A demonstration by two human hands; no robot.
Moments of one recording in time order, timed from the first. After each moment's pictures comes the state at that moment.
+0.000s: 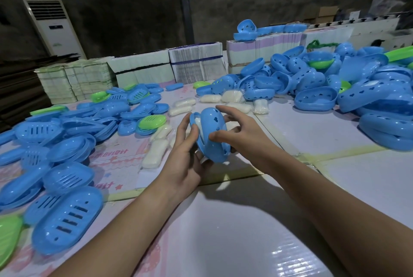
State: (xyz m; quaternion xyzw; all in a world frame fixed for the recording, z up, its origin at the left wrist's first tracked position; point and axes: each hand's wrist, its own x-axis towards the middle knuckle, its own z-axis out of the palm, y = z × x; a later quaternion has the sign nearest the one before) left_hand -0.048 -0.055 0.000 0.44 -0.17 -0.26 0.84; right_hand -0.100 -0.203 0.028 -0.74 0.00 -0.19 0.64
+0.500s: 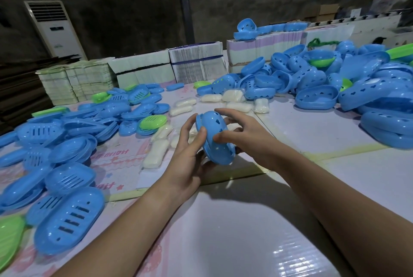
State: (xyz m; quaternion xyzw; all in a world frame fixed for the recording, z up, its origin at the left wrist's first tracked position) left_hand -0.054 -0.054 0.000 0.51 -0.19 -0.24 0.80; right_hand -0.105 -0.210 0.032 -0.75 -0.02 -0.14 0.65
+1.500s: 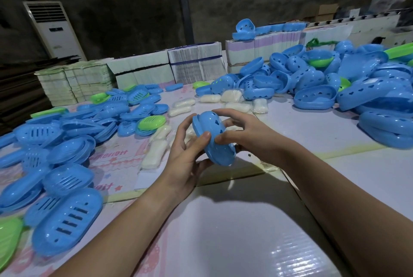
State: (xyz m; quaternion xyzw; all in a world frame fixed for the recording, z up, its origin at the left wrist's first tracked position) left_hand -0.052 -0.050 0.000 0.52 -0.22 -0.21 0.80; right_hand -0.103 -0.224 0.036 -0.76 -0.07 -0.06 0.64
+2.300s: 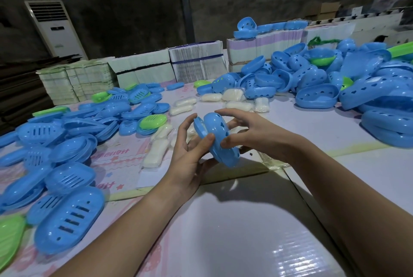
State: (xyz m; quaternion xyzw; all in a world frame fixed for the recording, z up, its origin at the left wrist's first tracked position) left_hand -0.051 -0.053 -0.007 0.52 -0.22 -0.20 0.80; right_hand -0.103 -0.235 0.039 -0.81 -0.08 -0.05 0.57
